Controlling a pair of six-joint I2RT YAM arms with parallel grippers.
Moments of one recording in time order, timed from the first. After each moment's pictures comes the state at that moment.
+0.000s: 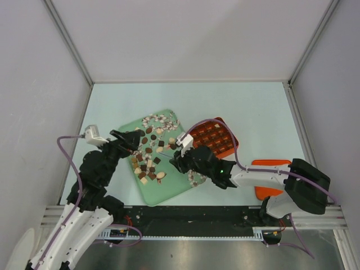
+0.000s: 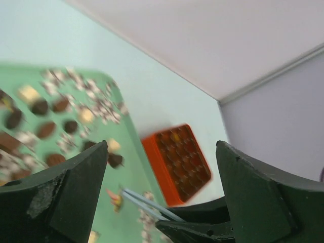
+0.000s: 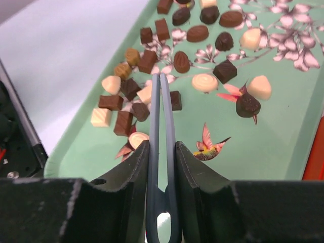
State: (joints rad) left arm -0.46 0.40 0.53 -0.23 -0.22 -0.89; right arm 1.12 1.41 0.71 0.41 0.13 0.22
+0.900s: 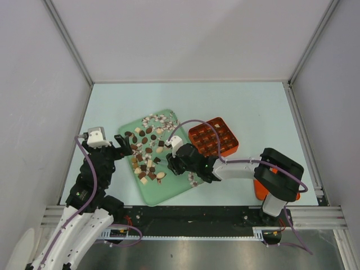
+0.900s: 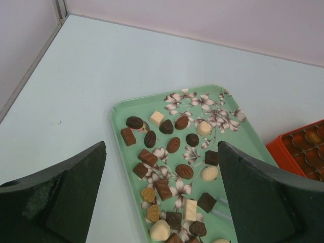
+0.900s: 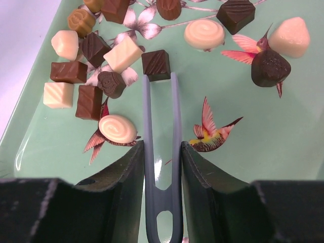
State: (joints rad) left arm -0.44 0.37 0.59 -0.37 -0.49 -0.25; right arm 1.09 1.70 0.88 0.26 0.08 0.26
